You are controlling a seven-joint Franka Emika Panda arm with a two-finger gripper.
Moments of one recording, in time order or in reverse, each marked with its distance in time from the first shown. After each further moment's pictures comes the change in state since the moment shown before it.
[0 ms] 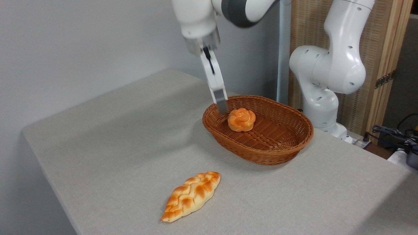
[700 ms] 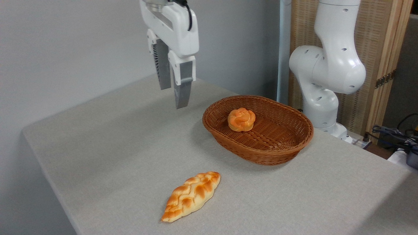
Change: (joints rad) arm 0.013 0.347 0.205 0.642 0.094 -0.059 -0.158
